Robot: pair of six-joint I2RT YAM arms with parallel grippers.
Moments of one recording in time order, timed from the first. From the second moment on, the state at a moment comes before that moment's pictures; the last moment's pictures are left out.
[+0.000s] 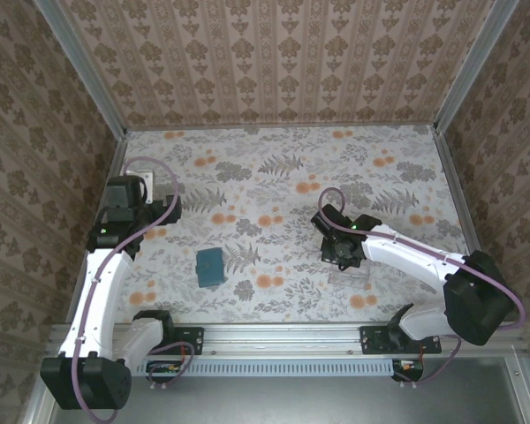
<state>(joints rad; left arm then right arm) -0.06 0.94 0.92 -0.68 -0.04 -0.02 0.67 1.36 0.85 -0.83 0.17 0.95</state>
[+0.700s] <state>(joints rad) -0.05 0.94 0.92 -0.68 -0.02 -0.02 0.67 1.37 0.85 -0.82 0.18 0.93</state>
